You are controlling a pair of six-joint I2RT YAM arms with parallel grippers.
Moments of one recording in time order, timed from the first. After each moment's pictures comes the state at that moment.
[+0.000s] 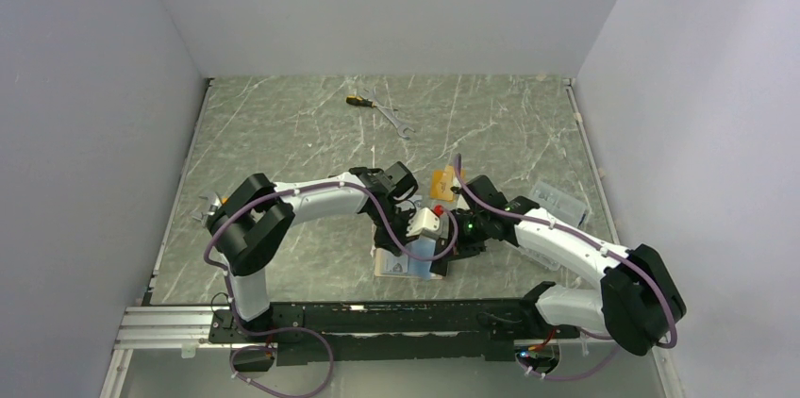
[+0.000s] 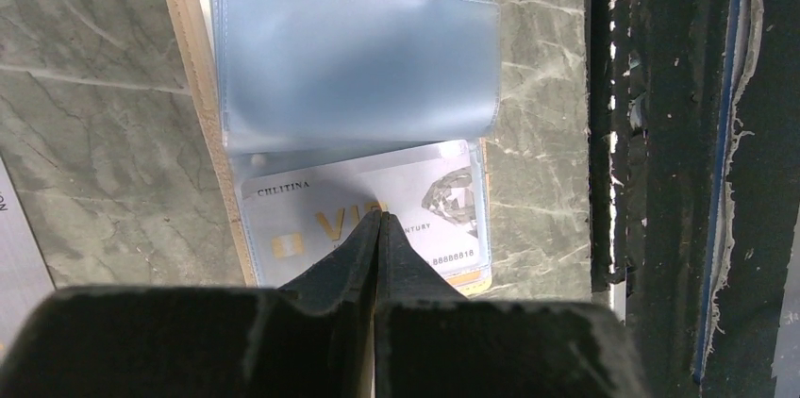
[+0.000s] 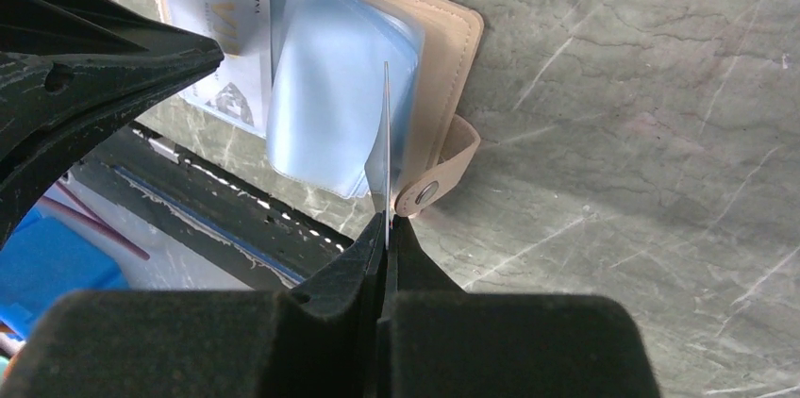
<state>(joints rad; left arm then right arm) -0.89 1.82 1.18 -0.66 0.57 0.72 0.61 1.19 0.62 -0.56 -0.32 0.57</state>
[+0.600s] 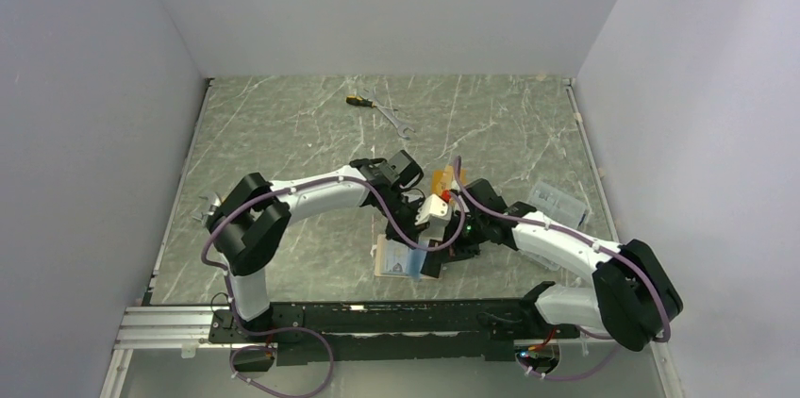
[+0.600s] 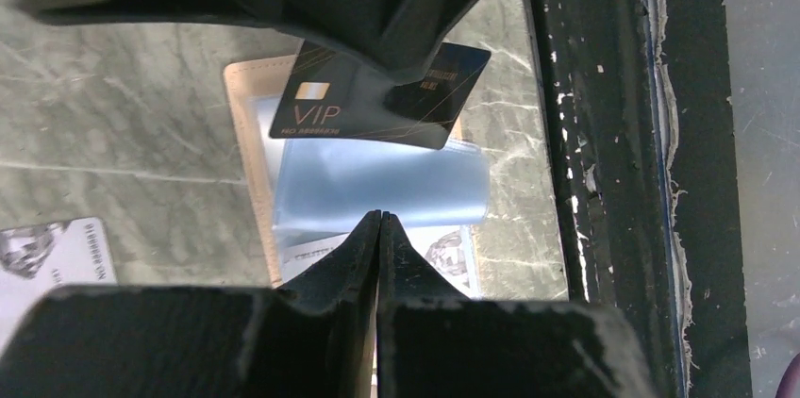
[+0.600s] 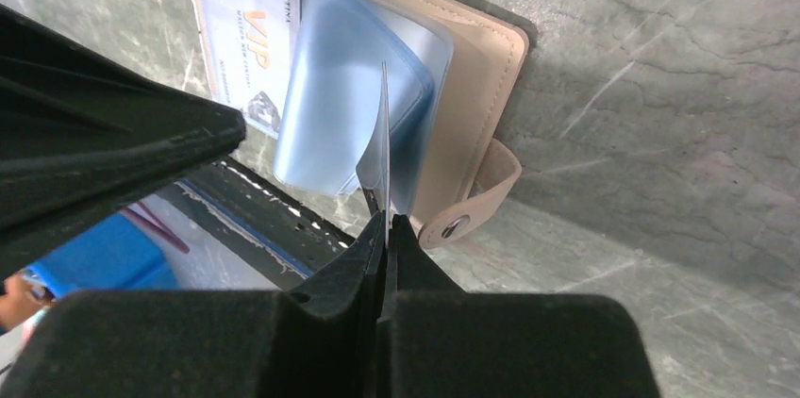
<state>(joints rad) -0.88 1.82 1.27 -0.64 0.69 0.68 0.61 1.22 0.56 -0.42 -0.40 0.62</state>
